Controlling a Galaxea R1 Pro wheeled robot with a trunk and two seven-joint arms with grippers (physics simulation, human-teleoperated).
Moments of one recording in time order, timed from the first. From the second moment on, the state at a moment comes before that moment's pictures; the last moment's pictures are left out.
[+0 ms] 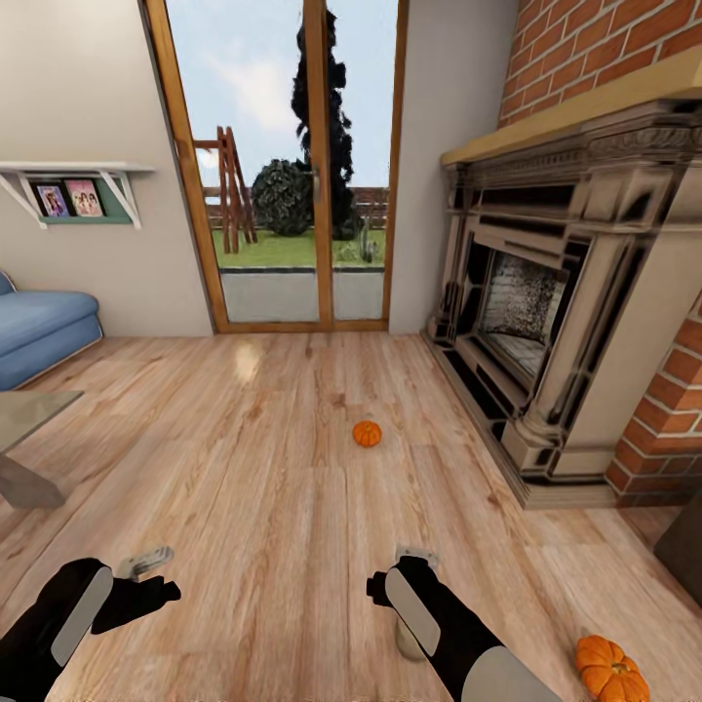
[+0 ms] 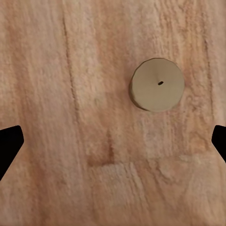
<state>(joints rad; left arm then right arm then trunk) -0.41 0.31 0.06 -0.94 0.49 0.96 0.08 -0.56 0.17 0.43 -0.69 -0.69 0.58 -0.60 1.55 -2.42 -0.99</state>
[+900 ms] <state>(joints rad) -0.41 0.31 0.06 -0.94 0.49 0.96 0.08 -0.56 0.11 0.38 -0.62 -0.70 0.52 -0.60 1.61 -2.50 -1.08</state>
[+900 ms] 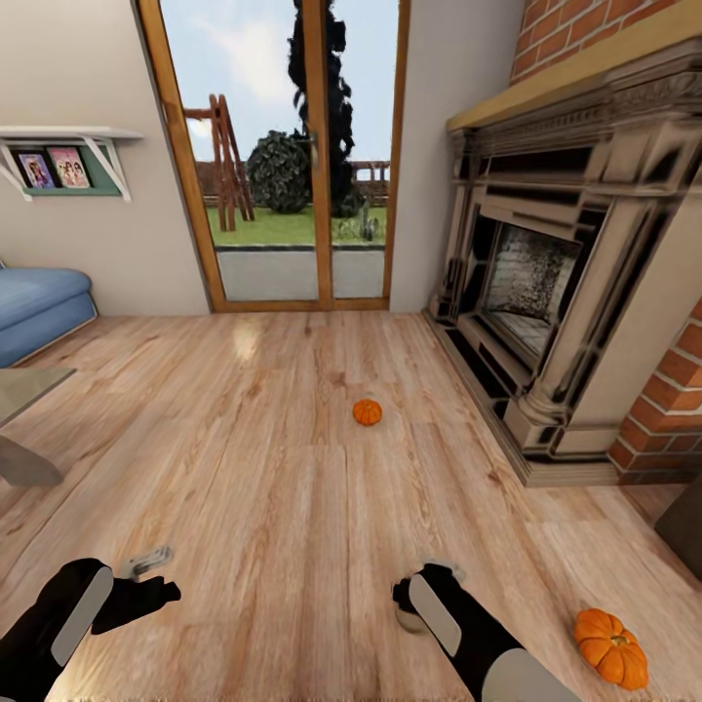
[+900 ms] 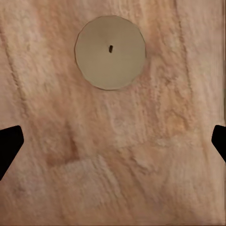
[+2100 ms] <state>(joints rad) -0.41 0.31 0.06 -0.98 0.49 0.95 0.08 -0.56 0.12 0.35 -0.61 -0.69 0.51 -0.60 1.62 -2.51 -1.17</state>
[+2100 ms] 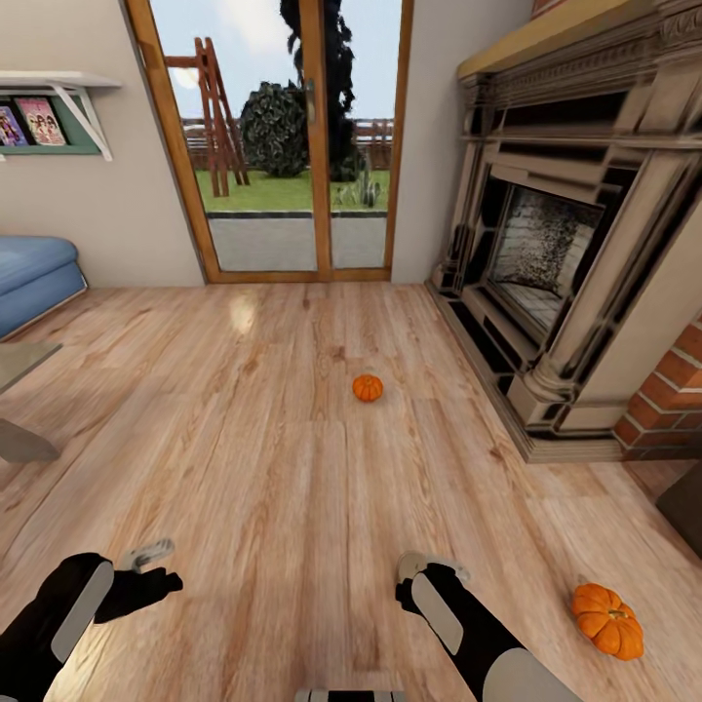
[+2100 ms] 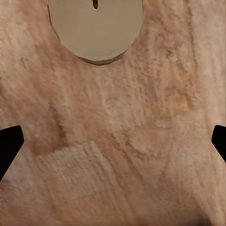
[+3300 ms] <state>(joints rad) -0.41 0.31 0.06 -0.99 0.49 0.94 0.04 -0.56 0.12 0.35 -0.61 -0.69 0.51 -0.60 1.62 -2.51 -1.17</state>
